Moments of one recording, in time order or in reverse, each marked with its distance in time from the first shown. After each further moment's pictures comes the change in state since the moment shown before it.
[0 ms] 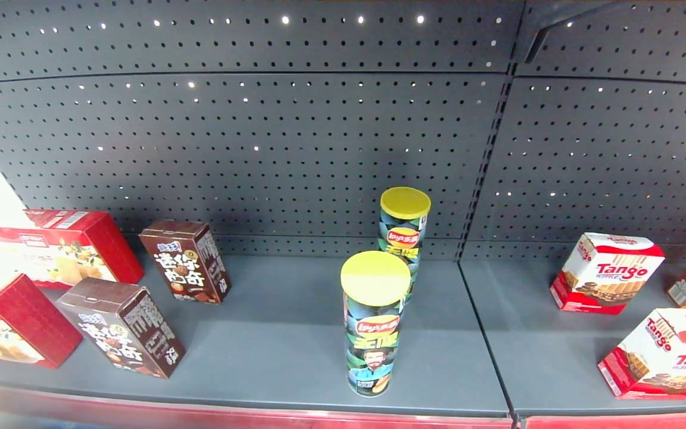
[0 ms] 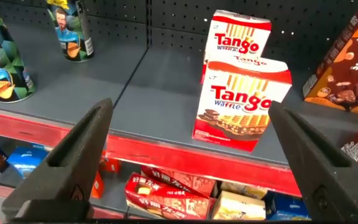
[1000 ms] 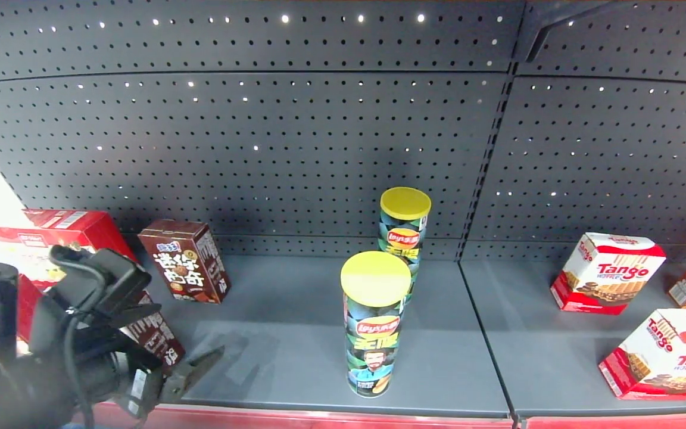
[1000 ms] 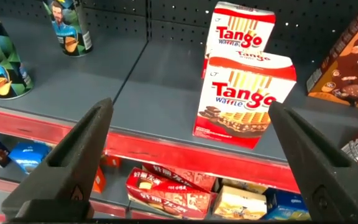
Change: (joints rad) left arm -0.613 0.829 -0.224 -0.292 0.489 0.003; right arm 0.001 0.043 -0.002 -0.002 0.000 0.000
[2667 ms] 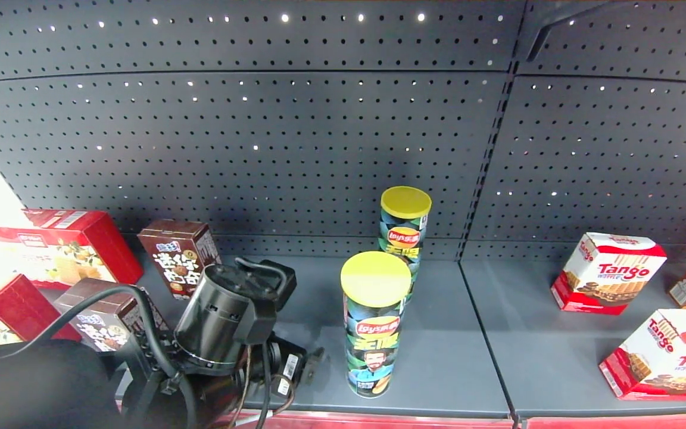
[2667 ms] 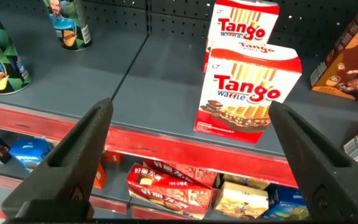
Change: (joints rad) left arm -0.358 0.436 -0.213 -0.018 0.344 -0.337; right arm 0.000 -0.004 0.021 -0.001 -0.002 0.001
